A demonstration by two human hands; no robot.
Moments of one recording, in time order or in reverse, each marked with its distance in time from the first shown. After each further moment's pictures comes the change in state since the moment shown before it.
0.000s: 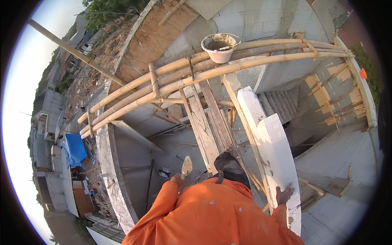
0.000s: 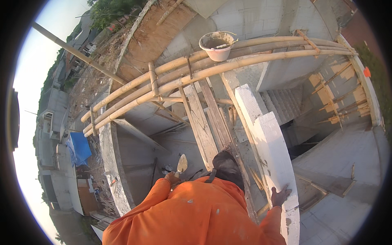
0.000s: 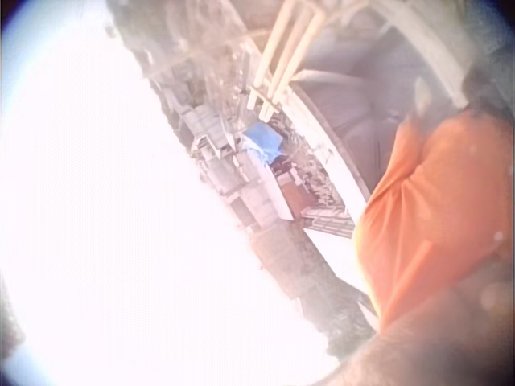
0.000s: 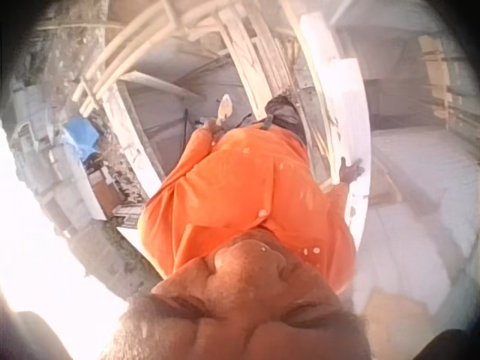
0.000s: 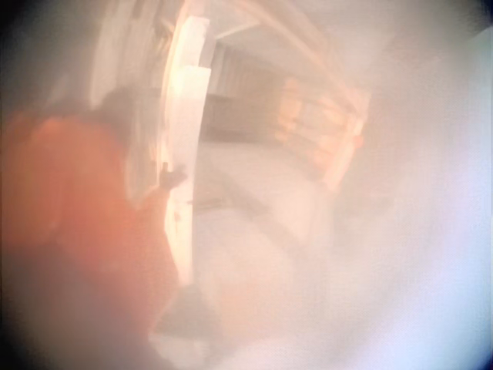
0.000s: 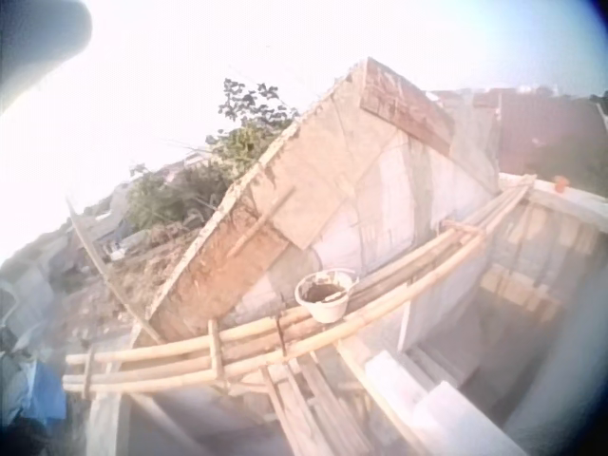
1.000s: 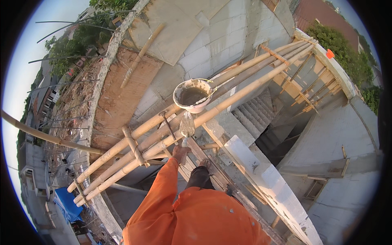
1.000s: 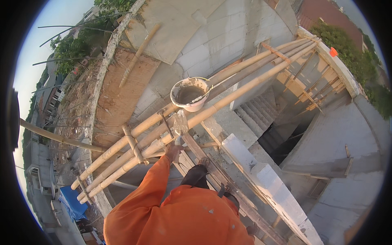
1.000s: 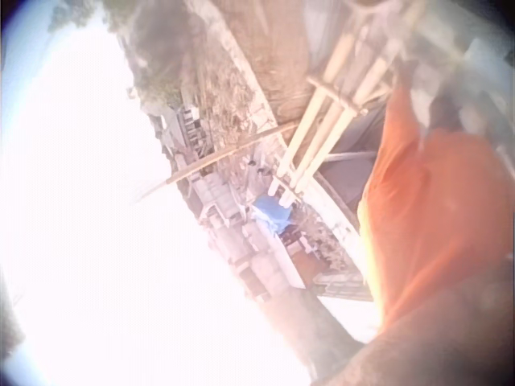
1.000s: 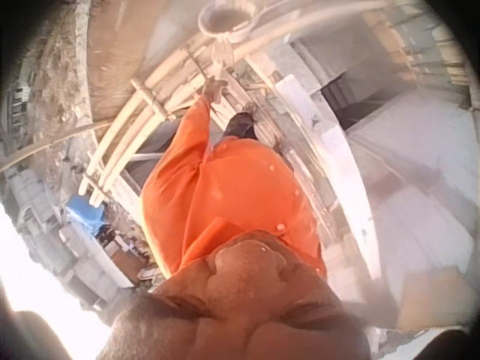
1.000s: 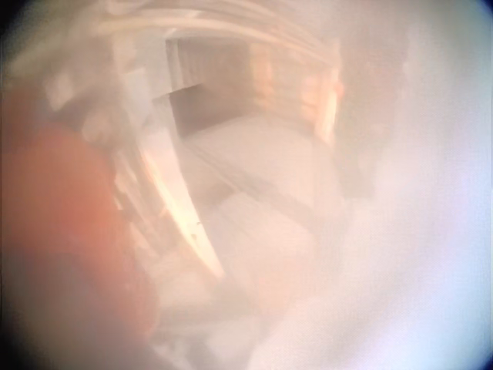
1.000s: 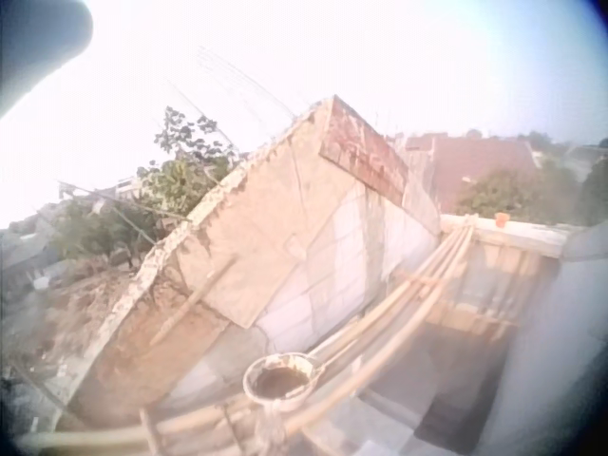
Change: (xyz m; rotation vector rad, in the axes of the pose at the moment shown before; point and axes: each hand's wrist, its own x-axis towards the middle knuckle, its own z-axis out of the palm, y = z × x) left_hand 0.232 0.406 -0.392 -0.540 0.113 0.553; right_hand -0.109 -0.195 0.130 0.496 0.089 0.436
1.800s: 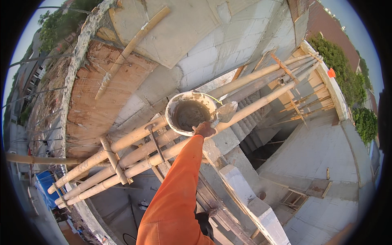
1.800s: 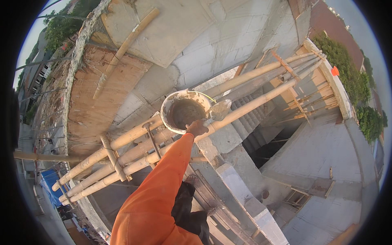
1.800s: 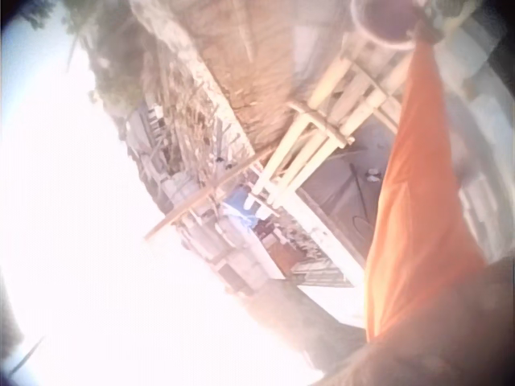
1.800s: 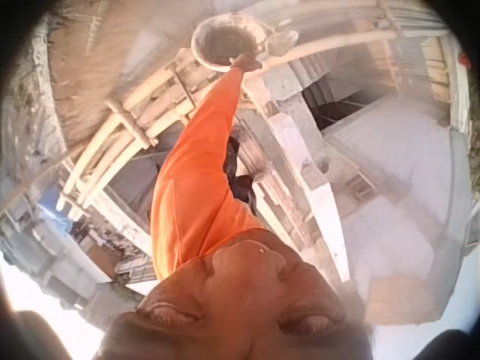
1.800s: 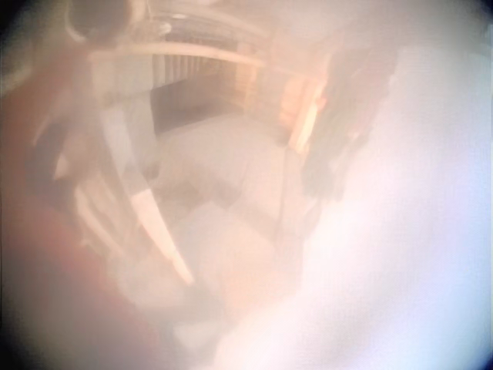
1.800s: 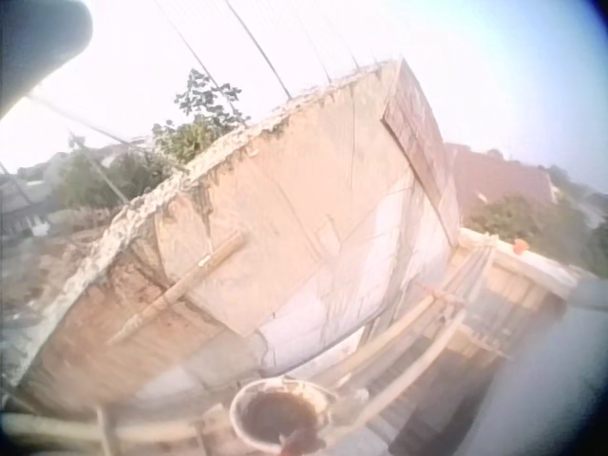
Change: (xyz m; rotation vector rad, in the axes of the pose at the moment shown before) left_hand 0.301 0.198 0.099 0.539 -0.369 0.149; right_hand -0.030 -0.185 0.071 -0.158 -0.326 0.005
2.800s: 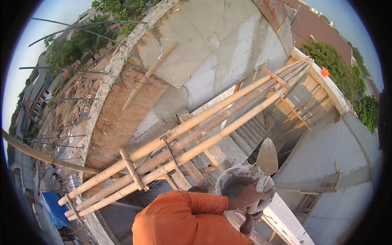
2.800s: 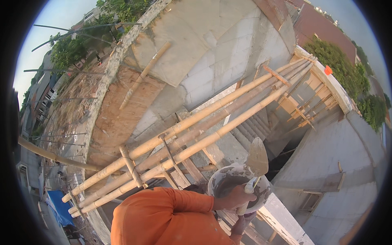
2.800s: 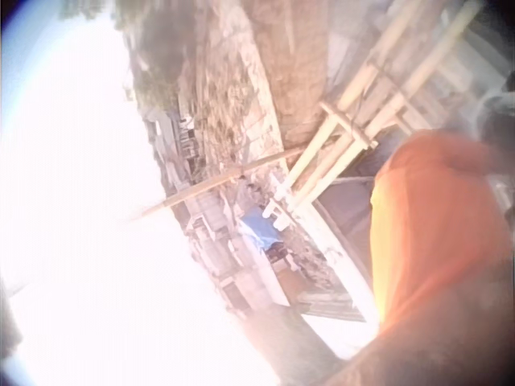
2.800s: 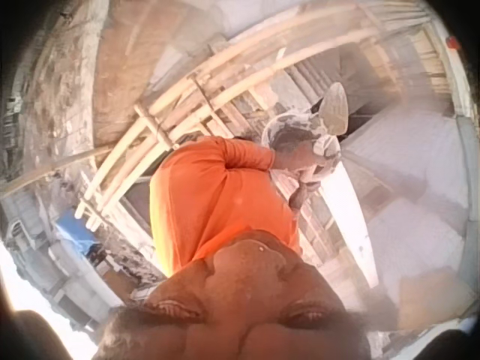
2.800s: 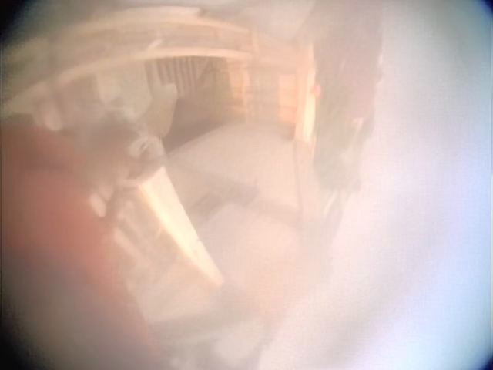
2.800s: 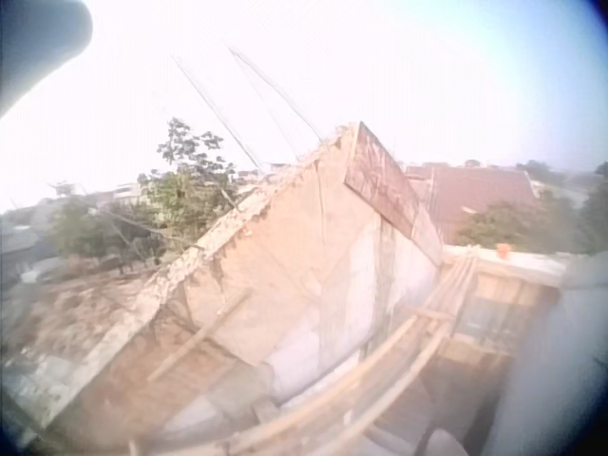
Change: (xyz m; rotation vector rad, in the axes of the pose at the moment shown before) left_hand -0.442 0.129 0.113 -0.745 -0.426 0.315; right_hand -0.116 -0.196 -0.016 1.195 0.150 -0.507
